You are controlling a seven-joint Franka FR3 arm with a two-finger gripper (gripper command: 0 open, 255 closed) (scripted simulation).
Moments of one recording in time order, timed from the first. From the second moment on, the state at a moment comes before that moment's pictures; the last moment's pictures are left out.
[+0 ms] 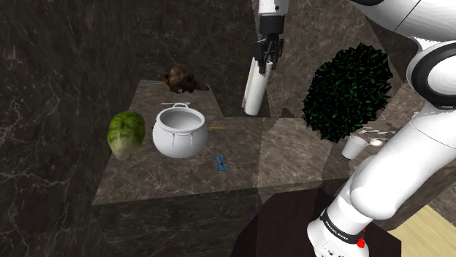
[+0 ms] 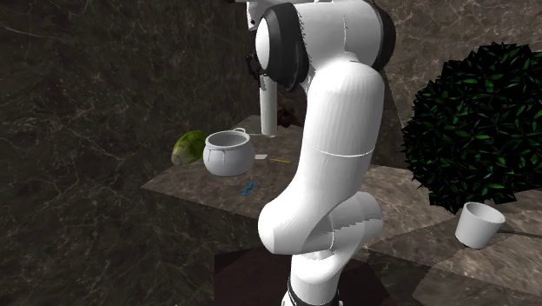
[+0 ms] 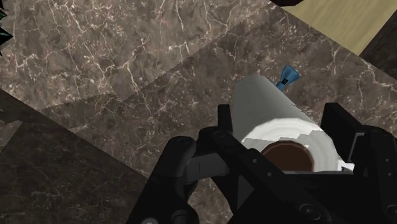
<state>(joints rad) -0.03 -0.11 0.09 -1.48 -0.07 1.20 0.06</state>
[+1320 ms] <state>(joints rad) -0.17 -0.54 -0.18 -1.89 -0.25 1.23 -0.36</state>
